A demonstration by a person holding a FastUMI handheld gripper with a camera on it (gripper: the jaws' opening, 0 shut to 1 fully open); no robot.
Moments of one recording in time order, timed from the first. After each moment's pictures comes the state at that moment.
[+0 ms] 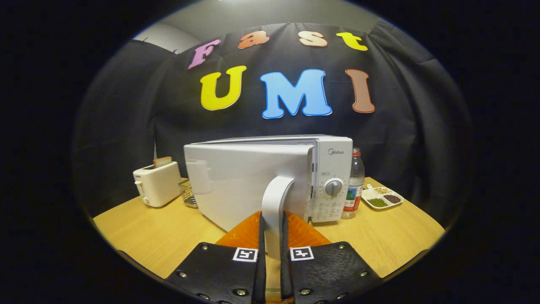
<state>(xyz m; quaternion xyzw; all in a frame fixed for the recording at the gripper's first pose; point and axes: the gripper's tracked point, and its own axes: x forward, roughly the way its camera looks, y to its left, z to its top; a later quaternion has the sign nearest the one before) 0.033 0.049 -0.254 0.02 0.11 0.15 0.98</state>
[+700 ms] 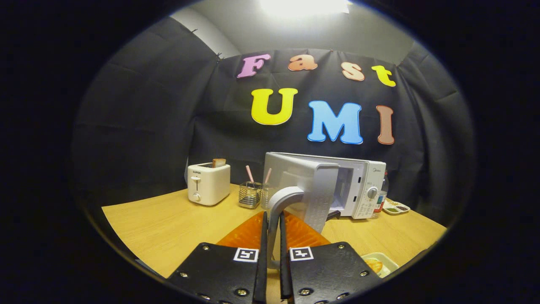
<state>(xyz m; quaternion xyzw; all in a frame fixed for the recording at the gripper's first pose) -0.099 0.211 -0.241 -0.05 0.02 0.17 0.98</state>
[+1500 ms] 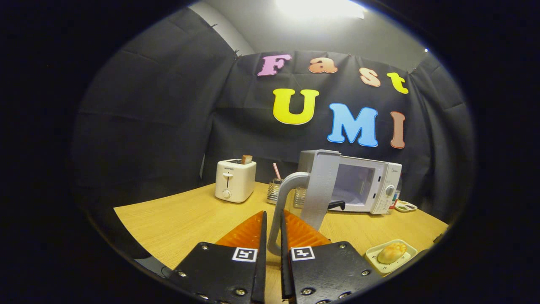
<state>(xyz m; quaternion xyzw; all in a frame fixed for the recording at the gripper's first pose) -0.150 0.282 -0.255 -0.06 0.02 0.21 0.98</state>
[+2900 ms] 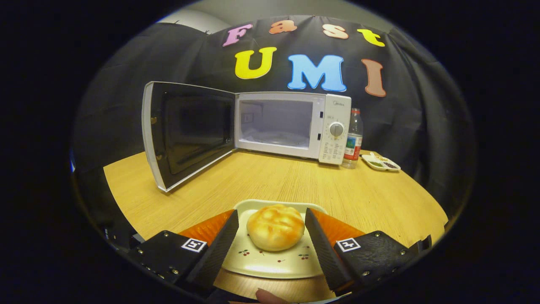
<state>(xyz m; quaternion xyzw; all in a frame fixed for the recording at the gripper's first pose) -0.091 0.002 -0.375 -0.05 0.19 0.20 0.96</state>
